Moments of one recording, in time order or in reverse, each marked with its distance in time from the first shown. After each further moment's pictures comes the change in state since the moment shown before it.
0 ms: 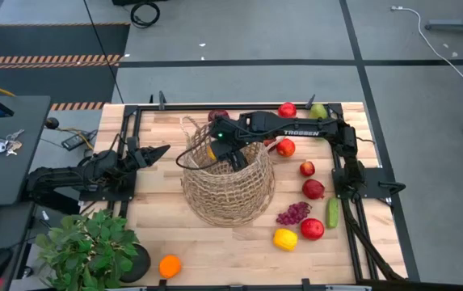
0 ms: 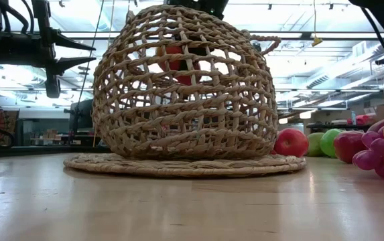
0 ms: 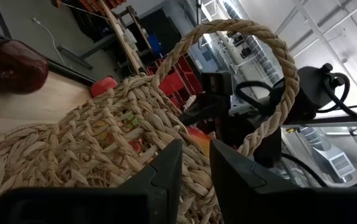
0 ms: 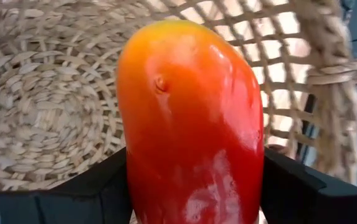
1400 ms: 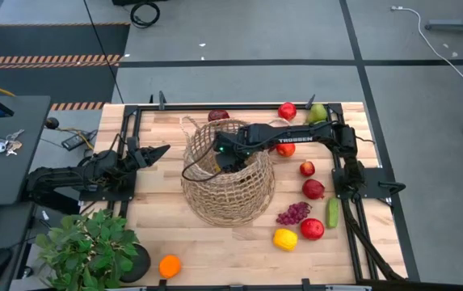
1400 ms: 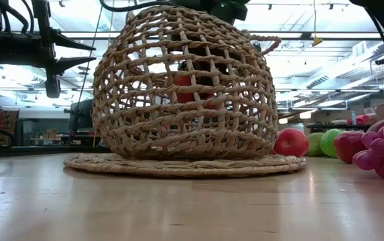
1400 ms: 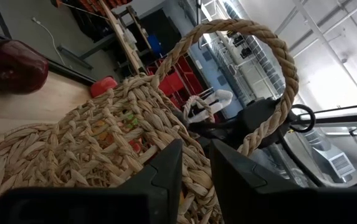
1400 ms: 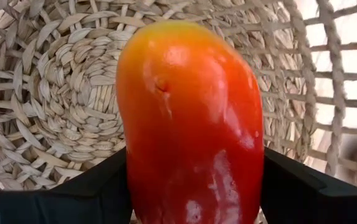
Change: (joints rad) left arm 0.000 0.000 0.000 0.001 0.000 0.000; right arm 0.013 0.004 -0.226 0.067 -0.106 0.106
